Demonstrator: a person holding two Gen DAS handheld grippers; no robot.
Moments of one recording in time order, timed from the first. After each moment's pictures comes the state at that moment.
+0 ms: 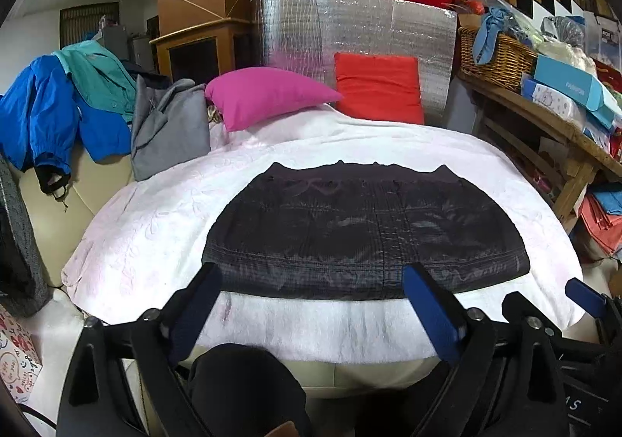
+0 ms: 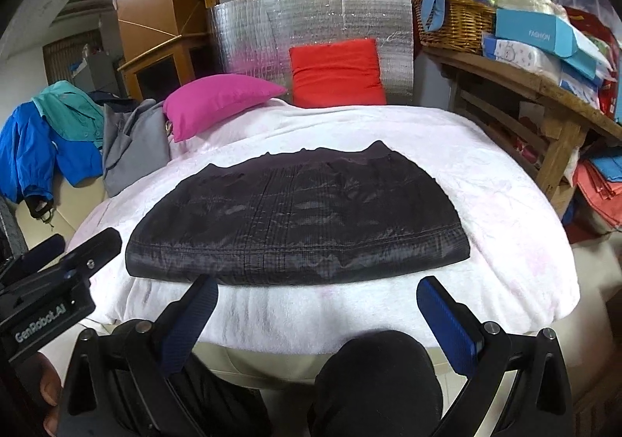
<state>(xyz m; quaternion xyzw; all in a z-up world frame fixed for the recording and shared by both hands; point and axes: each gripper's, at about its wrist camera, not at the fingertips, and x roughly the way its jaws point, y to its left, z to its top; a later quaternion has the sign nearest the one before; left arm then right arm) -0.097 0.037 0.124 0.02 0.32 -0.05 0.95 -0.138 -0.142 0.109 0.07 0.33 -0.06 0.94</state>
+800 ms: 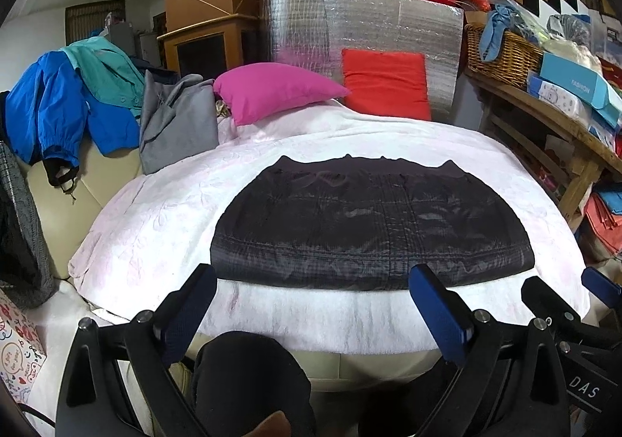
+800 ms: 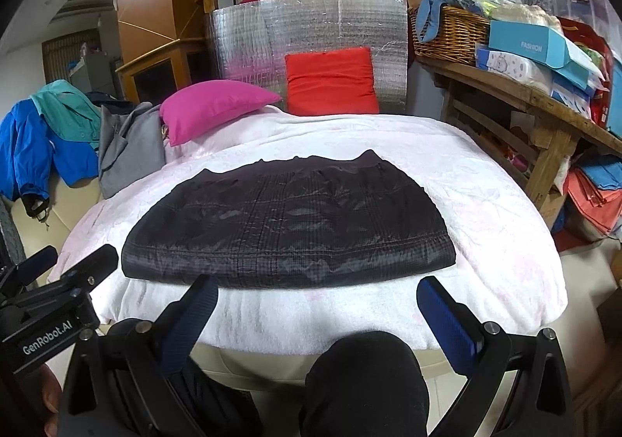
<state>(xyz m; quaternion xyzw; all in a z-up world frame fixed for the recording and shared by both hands) -0.102 0.037 0.120 0.02 0.33 -0.03 0.94 -0.147 -0.145 0.117 0.05 0.32 -0.08 0.94</state>
